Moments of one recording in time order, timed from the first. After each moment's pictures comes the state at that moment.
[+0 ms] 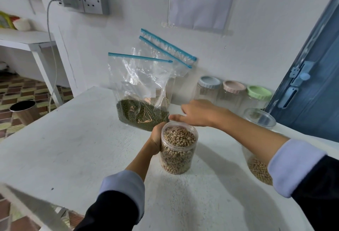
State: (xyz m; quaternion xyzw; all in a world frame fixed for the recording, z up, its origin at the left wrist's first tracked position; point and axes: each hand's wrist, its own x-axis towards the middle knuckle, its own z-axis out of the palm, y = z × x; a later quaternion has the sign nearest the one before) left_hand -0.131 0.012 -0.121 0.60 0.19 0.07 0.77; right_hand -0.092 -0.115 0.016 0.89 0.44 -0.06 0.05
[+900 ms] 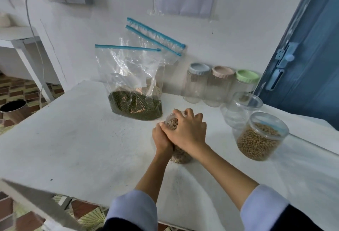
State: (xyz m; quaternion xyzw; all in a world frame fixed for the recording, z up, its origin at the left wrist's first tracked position) left_hand -0.156 -0.057 -0.138 0.47 0.27 0.25 0.80; right_hand -0.152 -0.130 -0.072 0.97 0.22 0.06 -0.13
